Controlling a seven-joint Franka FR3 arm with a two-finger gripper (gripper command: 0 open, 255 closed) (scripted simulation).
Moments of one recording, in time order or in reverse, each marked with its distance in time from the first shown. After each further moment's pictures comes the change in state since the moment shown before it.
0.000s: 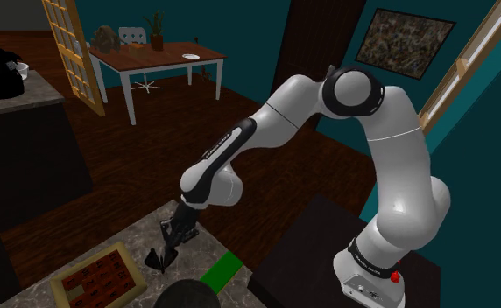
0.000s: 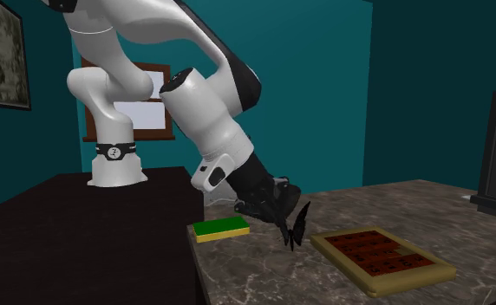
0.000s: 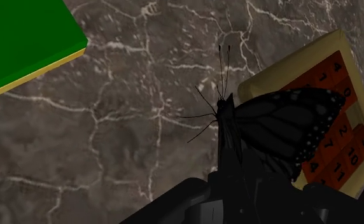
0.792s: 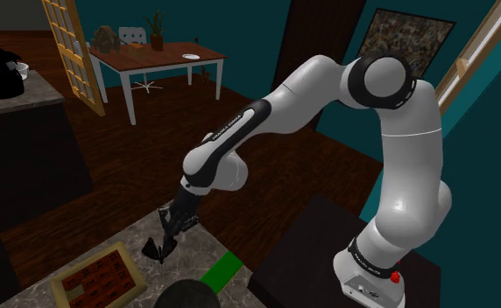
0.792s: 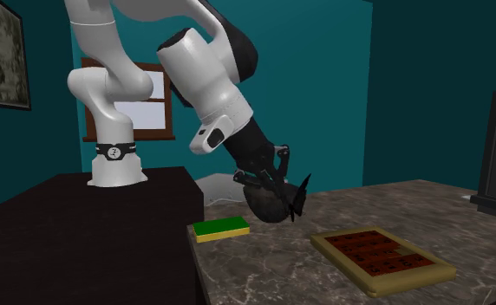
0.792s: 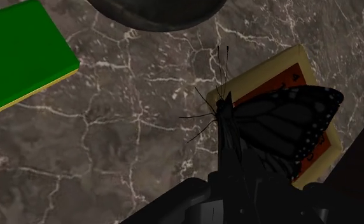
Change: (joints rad) arm -0.040 -0.173 0.041 -0.050 0.020 -0.103 0.070
